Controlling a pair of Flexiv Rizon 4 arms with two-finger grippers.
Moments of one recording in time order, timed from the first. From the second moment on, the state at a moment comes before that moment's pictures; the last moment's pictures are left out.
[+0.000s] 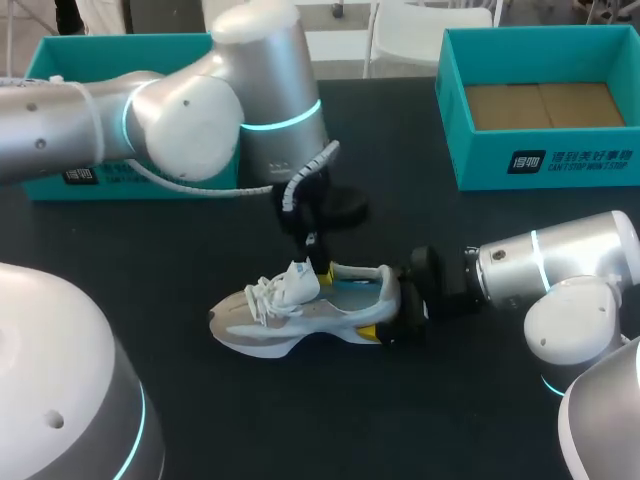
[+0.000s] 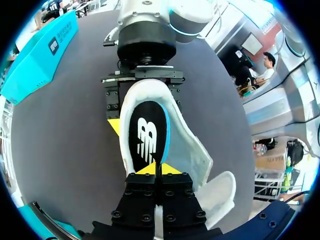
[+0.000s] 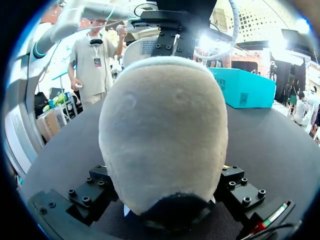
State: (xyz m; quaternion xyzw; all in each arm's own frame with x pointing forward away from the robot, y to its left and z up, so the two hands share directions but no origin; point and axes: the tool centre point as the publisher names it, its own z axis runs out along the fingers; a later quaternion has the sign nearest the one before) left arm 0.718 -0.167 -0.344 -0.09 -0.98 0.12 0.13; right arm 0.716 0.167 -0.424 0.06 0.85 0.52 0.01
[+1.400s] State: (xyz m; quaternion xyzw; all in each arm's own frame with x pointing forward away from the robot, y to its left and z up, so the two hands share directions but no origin) left arm 0.690 -0.220 -0.283 -0.16 -0.96 0.24 0.05; right arm 0.716 0.167 -0.424 0.06 0.85 0.52 0.01
